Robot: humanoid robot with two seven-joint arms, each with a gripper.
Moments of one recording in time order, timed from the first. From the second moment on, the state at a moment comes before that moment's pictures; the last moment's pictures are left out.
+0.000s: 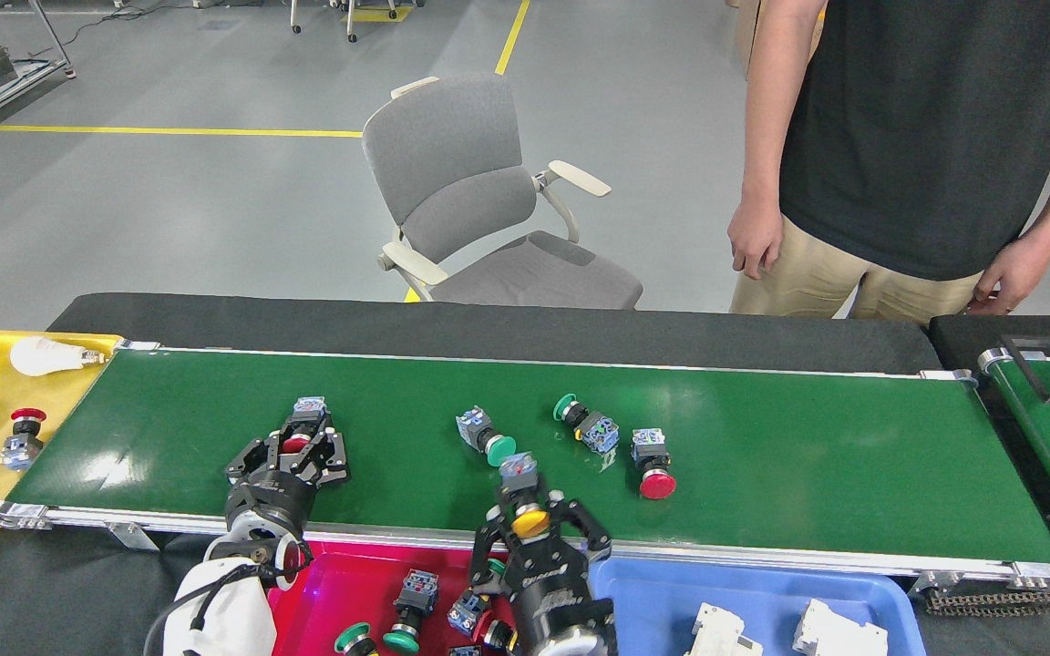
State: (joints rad) left arm -0.30 0.03 0.03 -1.09 -1.54 -0.25 0.00; right arm -0.17 0.09 0.95 -1.48 1.46 0.56 0.10
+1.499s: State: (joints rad) left arm -0.07 0.01 0.15 -1.52 -1.54 -0.30 -0.13; right arm 0.38 -0.20 -0.29 -1.74 1.06 -0.28 -0.06
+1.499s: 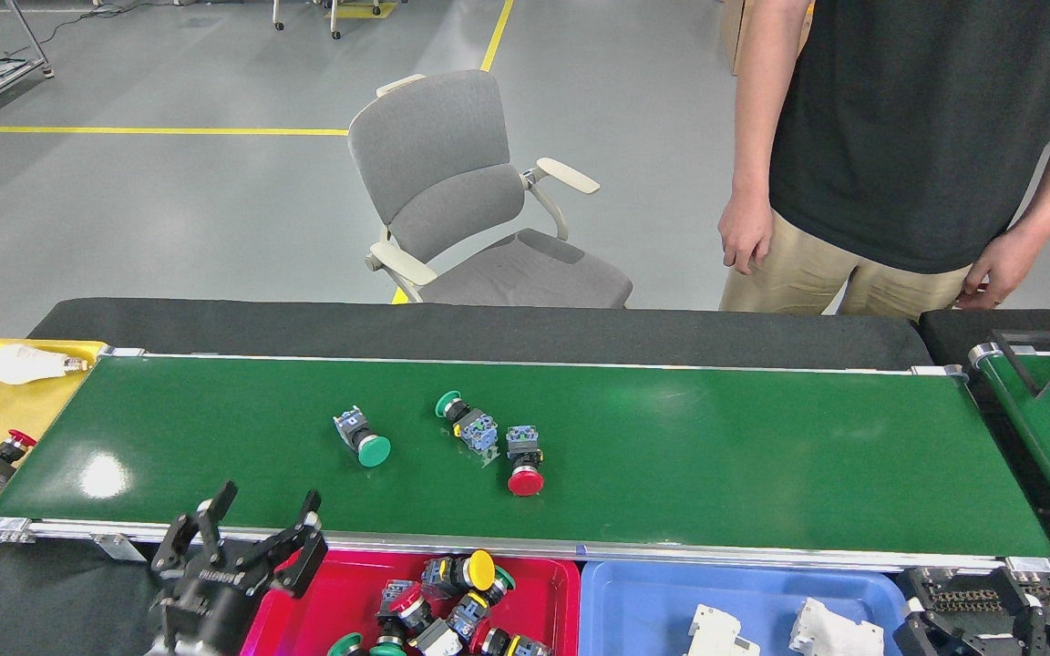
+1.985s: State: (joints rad) left arm -0.17 0.02 0.14 -1.36 -1.54 -0.21 -0.18; right arm 0.38 -0.20 -0.29 -1.74 1.06 -0.29 -0.05
